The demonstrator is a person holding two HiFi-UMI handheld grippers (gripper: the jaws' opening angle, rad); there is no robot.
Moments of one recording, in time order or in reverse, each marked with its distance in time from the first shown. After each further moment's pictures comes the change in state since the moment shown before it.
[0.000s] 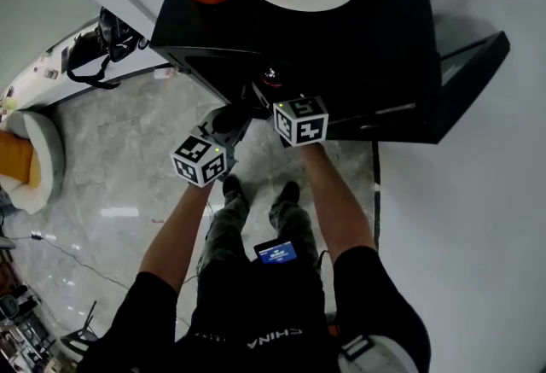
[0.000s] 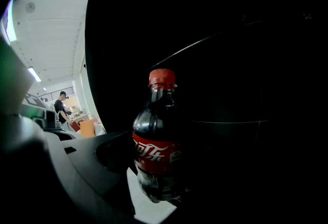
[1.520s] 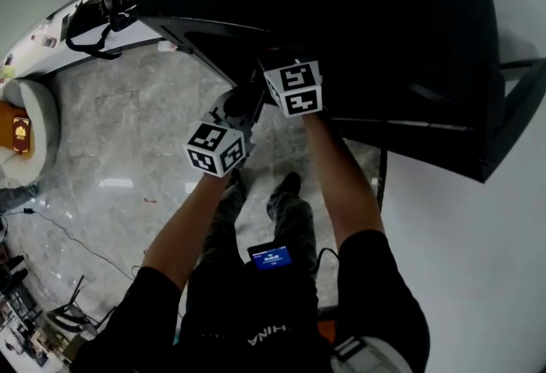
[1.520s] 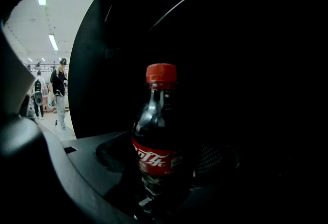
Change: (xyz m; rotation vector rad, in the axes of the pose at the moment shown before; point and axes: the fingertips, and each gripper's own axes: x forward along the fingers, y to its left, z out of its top) left arm 0.025 0.046 -0.036 -0.080 -0.061 0.187; right arm 0.084 0.002 -0.002 -0.307 -0.040 0.023
